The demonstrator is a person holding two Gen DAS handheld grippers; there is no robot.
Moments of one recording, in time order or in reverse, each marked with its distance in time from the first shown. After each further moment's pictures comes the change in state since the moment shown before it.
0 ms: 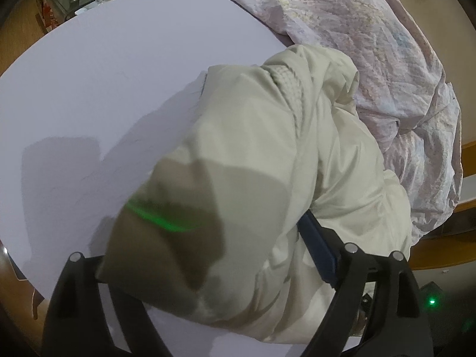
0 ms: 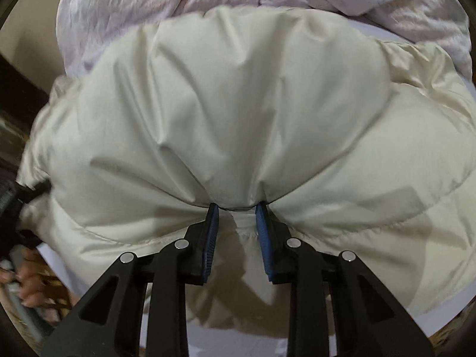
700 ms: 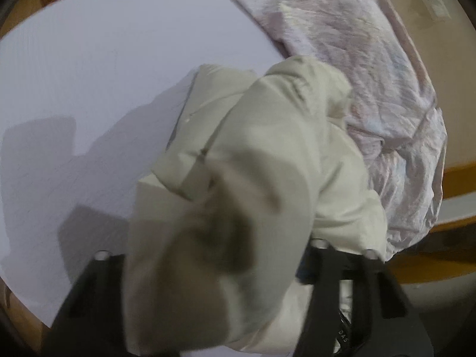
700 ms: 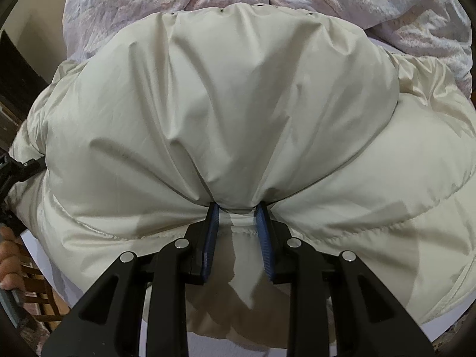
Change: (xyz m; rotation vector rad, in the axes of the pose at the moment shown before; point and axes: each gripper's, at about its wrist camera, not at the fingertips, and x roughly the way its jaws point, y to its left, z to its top) left arm 0.005 -0.004 0.007 -0.068 -0.020 -0.120; right arm 0.002 0.003 -0.009 -0.049 -0.047 -0.034
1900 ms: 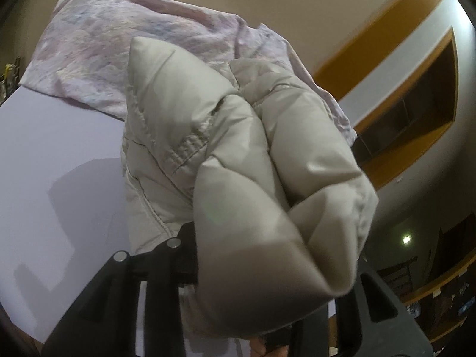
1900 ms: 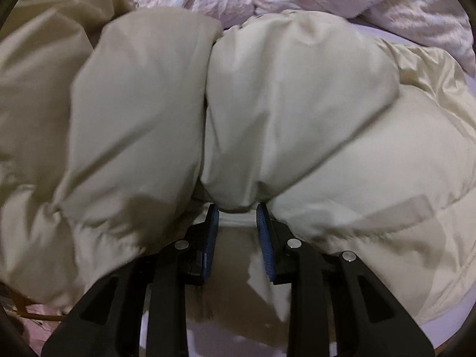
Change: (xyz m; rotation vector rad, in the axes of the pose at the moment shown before) left arm -0.063 -0.224 -0.102 0.582 -0.016 -0.308; right arm -0.021 -0.054 -0.009 0.079 -0.008 0.151
